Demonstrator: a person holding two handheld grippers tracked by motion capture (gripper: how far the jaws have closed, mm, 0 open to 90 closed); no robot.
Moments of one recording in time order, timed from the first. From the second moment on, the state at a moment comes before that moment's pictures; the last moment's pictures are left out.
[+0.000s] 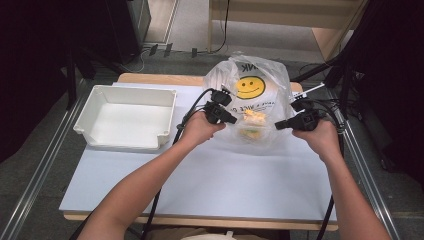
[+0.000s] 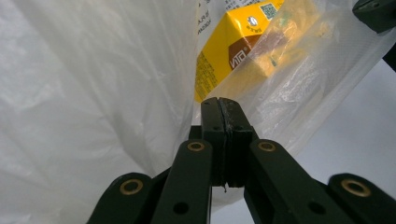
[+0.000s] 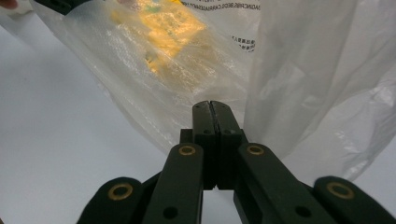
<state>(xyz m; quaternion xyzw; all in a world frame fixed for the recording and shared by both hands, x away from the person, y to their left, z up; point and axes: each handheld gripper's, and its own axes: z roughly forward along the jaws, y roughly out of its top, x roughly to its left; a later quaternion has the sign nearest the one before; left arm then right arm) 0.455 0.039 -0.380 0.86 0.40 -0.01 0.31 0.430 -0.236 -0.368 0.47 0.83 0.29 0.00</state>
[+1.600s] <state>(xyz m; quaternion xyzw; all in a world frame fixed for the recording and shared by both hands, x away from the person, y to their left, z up) 0.446 0.059 -0.413 0.83 0.41 -0.01 0.37 0.443 -0.245 -0.407 0.50 0.80 0.33 0.05</state>
